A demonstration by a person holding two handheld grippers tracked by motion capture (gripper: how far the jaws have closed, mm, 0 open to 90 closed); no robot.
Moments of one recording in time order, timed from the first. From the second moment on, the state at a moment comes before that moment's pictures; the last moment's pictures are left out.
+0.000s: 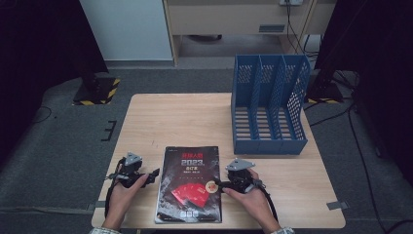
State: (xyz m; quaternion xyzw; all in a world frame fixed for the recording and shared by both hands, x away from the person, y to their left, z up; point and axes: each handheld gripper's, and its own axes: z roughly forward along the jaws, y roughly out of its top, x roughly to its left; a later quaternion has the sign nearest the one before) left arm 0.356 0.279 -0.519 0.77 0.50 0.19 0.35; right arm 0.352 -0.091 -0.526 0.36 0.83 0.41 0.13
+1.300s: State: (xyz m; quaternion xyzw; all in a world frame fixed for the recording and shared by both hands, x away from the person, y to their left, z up) left arm 0.350 0.230 -0.529 0.80 0.46 0.15 0.34; right arm 0.341 -0.063 -0.537 0.33 0.85 0.39 0.11
